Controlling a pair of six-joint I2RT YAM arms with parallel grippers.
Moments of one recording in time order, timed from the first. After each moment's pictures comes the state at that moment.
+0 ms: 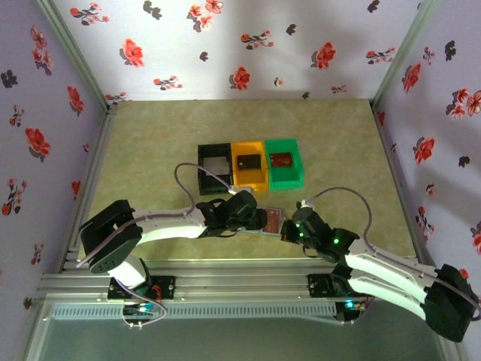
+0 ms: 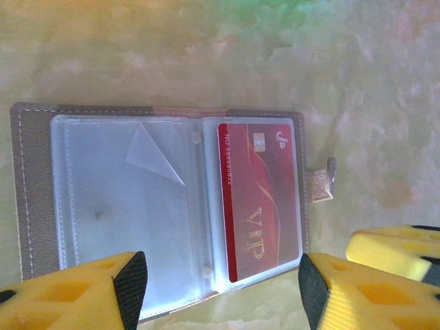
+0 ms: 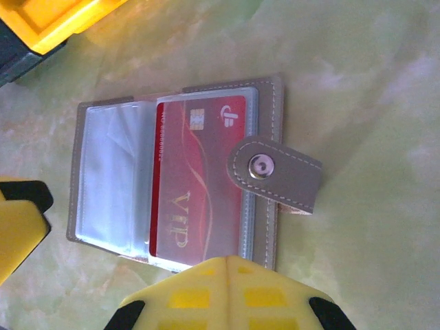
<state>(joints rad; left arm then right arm) -1.13 1.59 0.86 -0.11 -0.10 -0.96 0.84 0.82 0.29 -0.30 0.07 0.97</state>
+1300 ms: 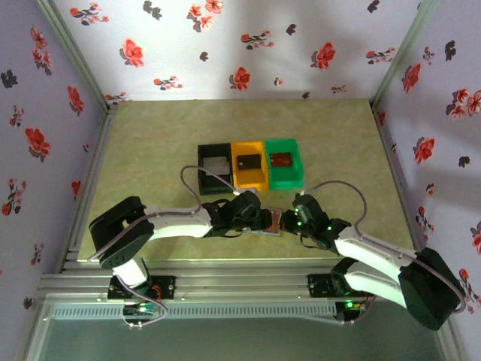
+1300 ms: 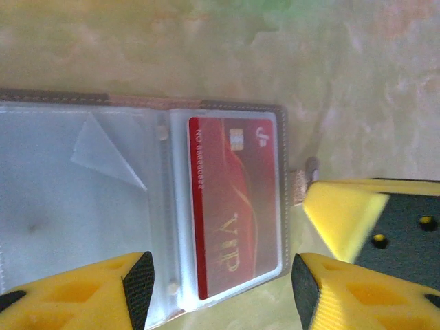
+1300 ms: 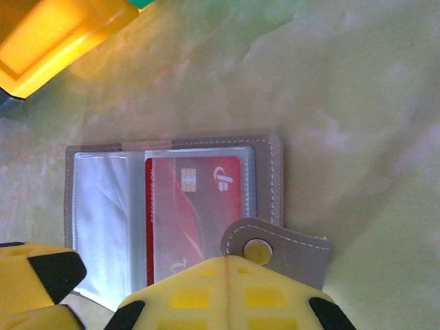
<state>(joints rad) -1.13 1.67 0.88 -0.02 -0.04 -1.01 0.68 1.02 0.32 -0.14 -0.06 0.91</state>
